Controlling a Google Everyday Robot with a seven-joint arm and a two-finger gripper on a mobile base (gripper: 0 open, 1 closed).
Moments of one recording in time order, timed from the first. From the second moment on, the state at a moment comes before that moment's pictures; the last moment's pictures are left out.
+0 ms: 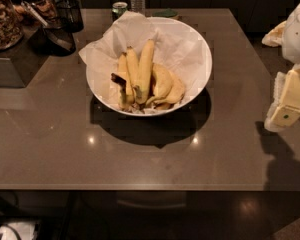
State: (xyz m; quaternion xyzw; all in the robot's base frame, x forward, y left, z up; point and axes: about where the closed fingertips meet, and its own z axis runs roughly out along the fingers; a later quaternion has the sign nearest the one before) arm 0.438 -0.217 0.976 -0.60 0.78 -0.03 0.16
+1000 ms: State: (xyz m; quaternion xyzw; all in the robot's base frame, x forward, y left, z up) arm 0.450 -0.180 0.978 -0.65 0.75 -0.02 0.16
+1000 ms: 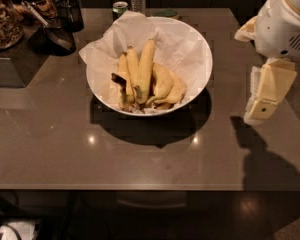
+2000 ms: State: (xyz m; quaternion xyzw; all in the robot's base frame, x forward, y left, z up) arm 0.492 -0.061 0.973 -0.76 0.63 0.03 0.17
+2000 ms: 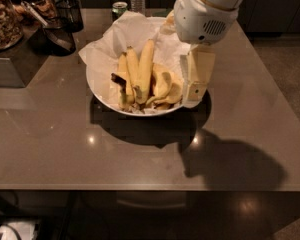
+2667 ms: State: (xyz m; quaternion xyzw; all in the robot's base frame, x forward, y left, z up) arm 0.514 -0.026 0.968 -0.78 0.60 0.04 0.17
